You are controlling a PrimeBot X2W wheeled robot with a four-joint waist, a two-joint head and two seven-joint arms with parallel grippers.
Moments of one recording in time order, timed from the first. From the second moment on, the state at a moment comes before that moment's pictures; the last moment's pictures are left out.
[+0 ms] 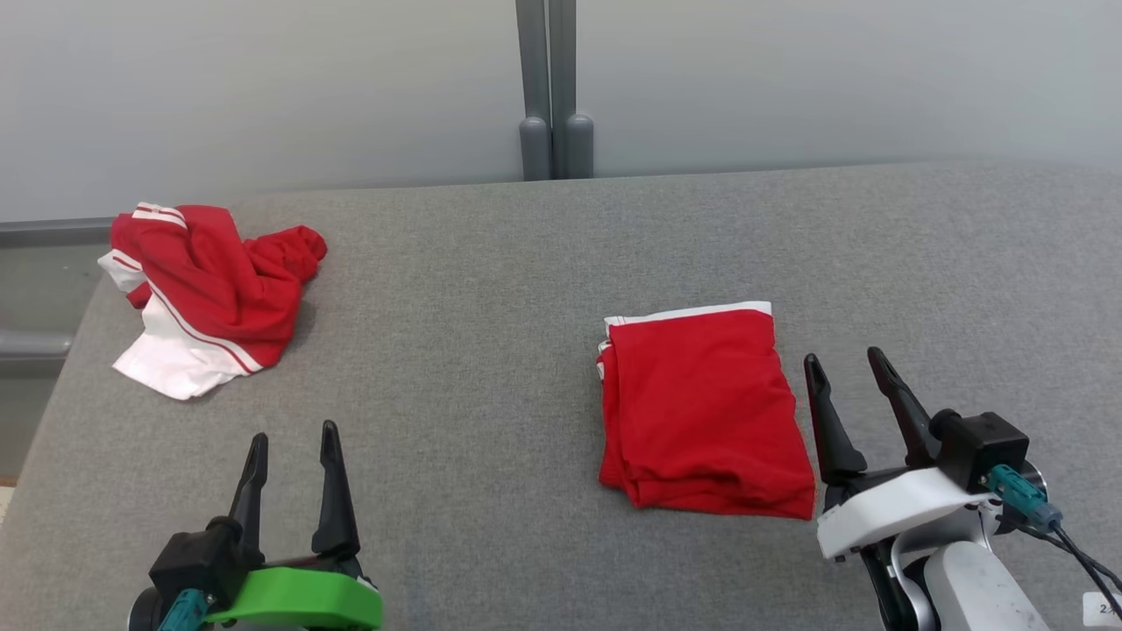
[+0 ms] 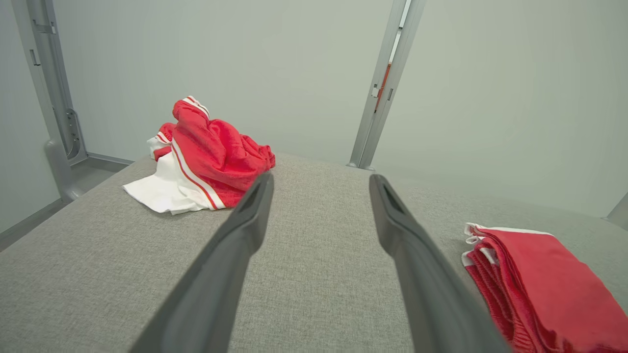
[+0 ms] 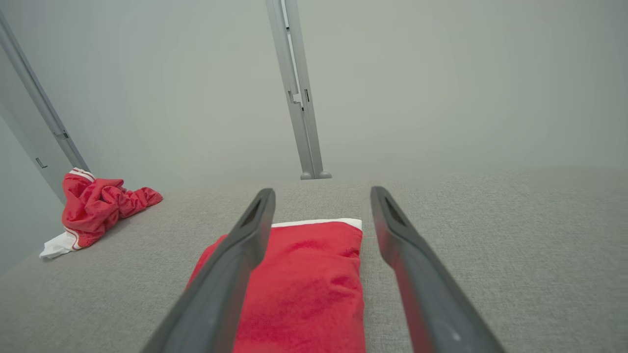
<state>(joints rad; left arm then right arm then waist) 0.02 0.05 -0.09 0.14 -0.33 0.01 -0.26 -0.13 -0.09 0.10 0.25 0.25 0.13 -0.26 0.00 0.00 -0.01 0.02</state>
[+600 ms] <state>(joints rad) 0.04 0.05 -0.10 0.15 -0.31 0.01 -0.26 -0.10 -0.05 0.06 0.23 0.20 0.13 -0.26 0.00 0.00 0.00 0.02</state>
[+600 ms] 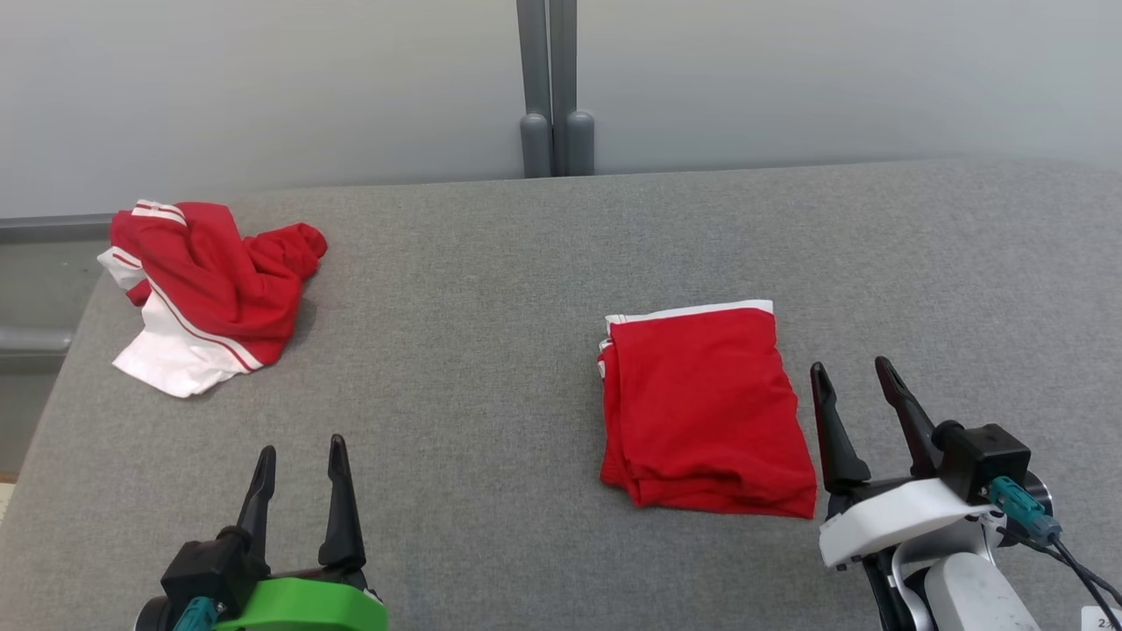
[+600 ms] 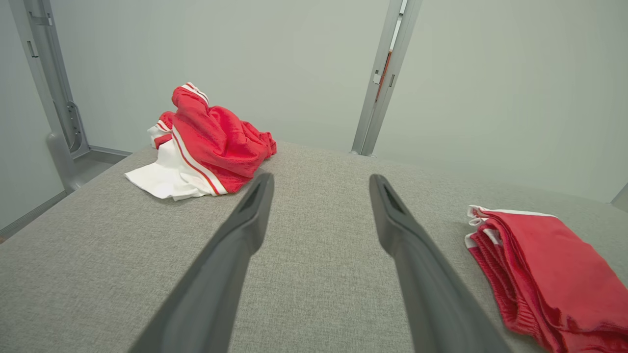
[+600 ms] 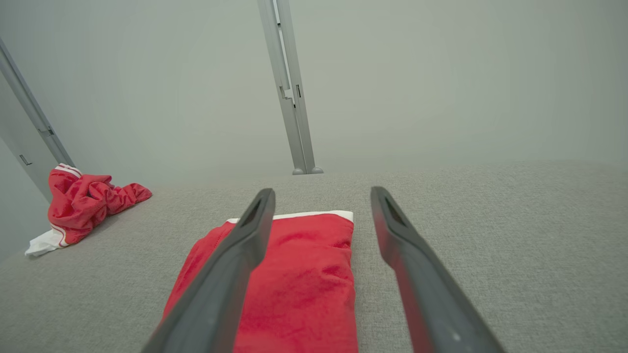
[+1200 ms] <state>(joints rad) 0.01 0.05 -0.13 0.16 -0.33 0.02 -0.26 -0.27 -0.14 -0.02 0.43 0.19 0.13 0.03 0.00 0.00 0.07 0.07</state>
